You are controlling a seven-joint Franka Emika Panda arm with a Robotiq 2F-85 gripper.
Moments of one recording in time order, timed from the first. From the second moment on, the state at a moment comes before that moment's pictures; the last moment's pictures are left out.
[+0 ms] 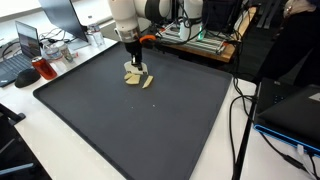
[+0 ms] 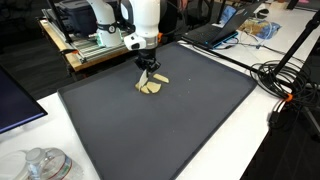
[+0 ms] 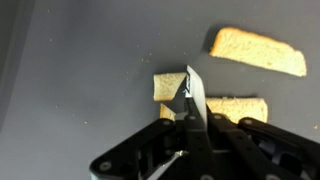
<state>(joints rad) 0.03 0.32 -0.13 -2.34 0.05 2.59 0.92</state>
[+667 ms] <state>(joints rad) 0.03 0.22 -0.07 -2.43 0.13 2.54 0.88</state>
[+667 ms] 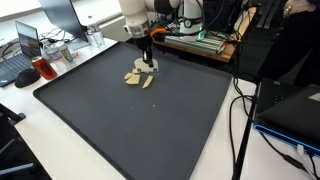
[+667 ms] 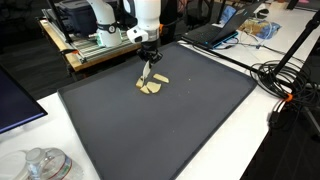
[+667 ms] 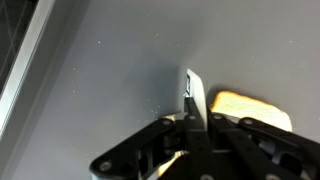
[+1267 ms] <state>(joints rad) 0.03 0.09 -0.07 -2.44 0.11 2.57 0.92</state>
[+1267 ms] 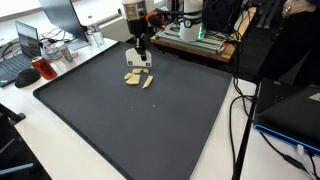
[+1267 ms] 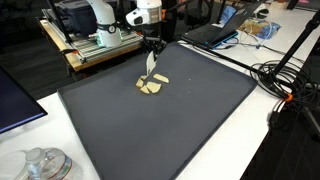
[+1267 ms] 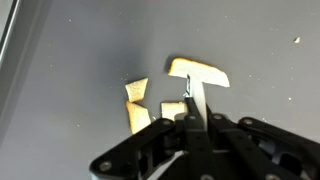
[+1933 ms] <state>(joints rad) -0.05 0.07 -0.07 -2.48 0.31 2.65 0.83</state>
